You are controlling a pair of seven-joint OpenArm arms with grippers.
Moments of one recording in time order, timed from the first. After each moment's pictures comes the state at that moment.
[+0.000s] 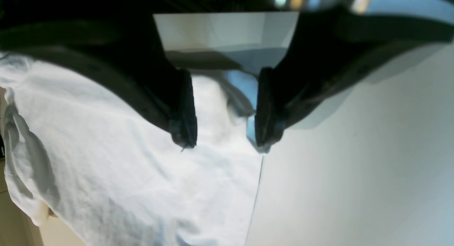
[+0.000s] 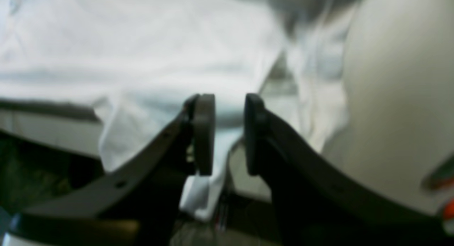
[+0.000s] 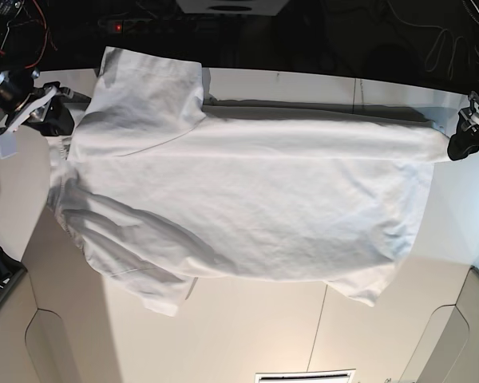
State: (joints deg) left arm 15.2 -21.2 -46.9 74.8 -52.2 -38.5 48.8; right arm -24.2 12.4 31.7 106.1 42.6 30.2 -62.7
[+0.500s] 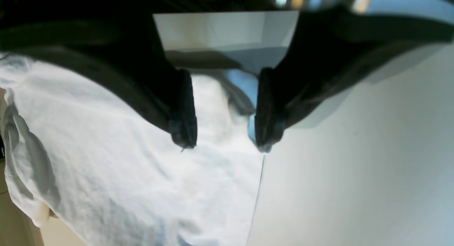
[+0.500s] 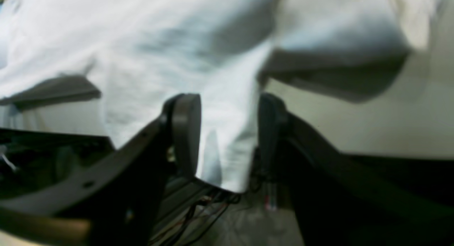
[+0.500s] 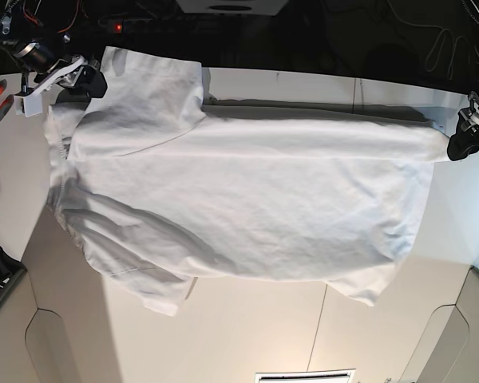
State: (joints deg) left arm 15.2 -21.1 -46.9 74.8 -52.2 -38.5 48.8; right arm -28.6 5.9 31.8 95.2 42.4 30.2 -56.8
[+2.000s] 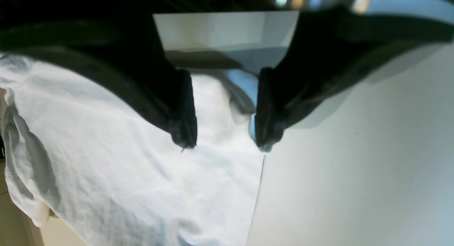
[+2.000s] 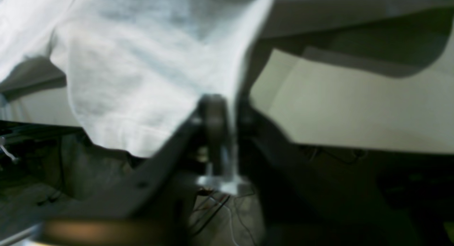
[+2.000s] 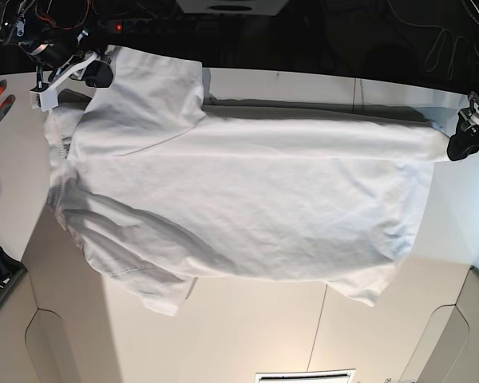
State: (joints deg) left arm 15.2 -21.1 -46.9 74.8 -52.2 -38.5 48.8; right arm -26.8 5.9 28.2 90.2 40.0 30.6 -55.7
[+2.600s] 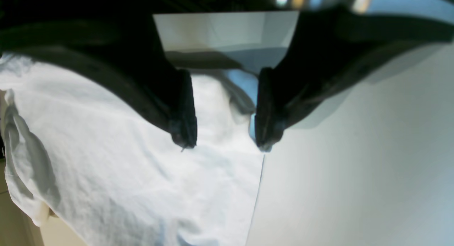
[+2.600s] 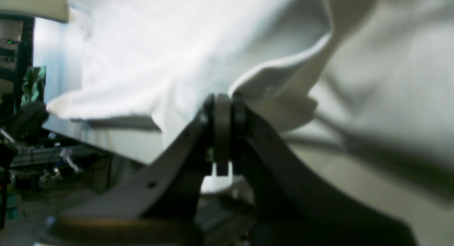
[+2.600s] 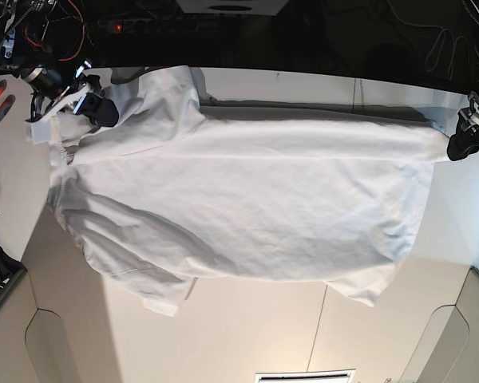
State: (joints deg) left arm 15.2 -21.2 -46.9 74.8 -52.2 -38.5 48.8; right arm -20.2 5.9 28.2 92.5 53.0 30.6 -60.3
